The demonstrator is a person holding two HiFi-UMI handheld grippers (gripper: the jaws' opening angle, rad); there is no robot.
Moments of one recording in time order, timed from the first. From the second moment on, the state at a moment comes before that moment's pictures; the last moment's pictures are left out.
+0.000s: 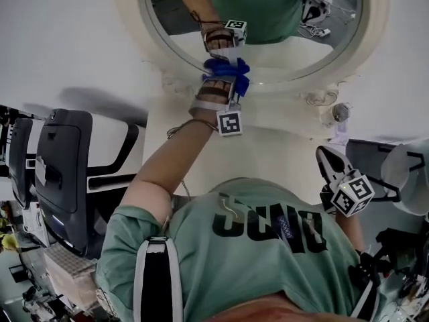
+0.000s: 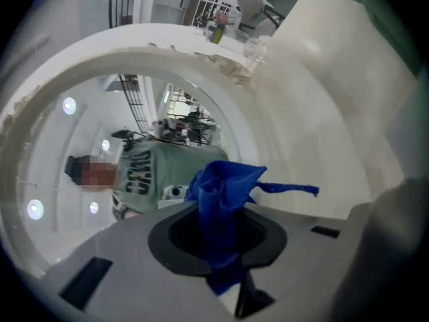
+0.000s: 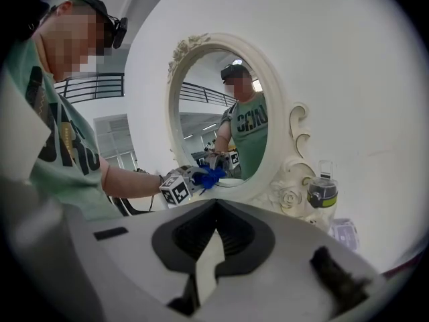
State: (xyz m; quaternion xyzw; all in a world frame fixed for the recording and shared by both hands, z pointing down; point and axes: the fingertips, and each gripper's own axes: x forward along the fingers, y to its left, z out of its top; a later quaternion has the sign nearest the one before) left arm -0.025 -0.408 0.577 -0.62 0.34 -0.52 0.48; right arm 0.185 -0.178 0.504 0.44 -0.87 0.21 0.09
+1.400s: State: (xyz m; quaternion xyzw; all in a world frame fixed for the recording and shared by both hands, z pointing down) left arm 0.012 -0.430 0.092 -0.57 0.52 -0.31 0.56; right arm 0.188 -0.200 0.468 0.44 -0.89 0.15 0.02
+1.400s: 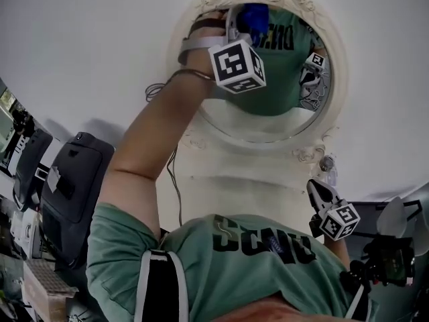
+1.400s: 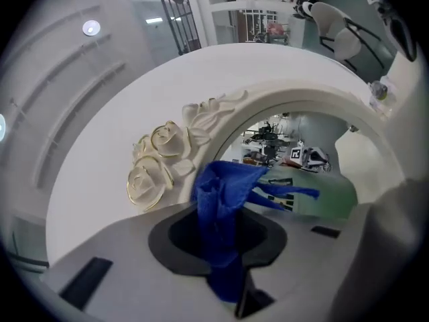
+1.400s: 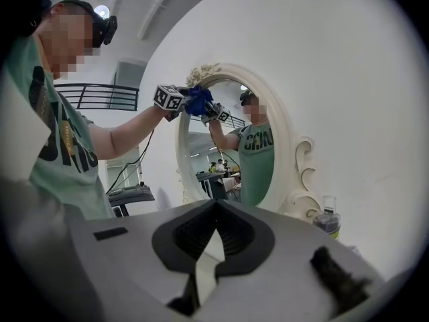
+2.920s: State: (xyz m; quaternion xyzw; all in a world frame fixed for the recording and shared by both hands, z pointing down) left arm -0.010 -0.407 0.609 -0.69 0.33 -0.52 0.37; right arm 0.178 -0.180 0.486 0.44 -0.87 0.18 0.10
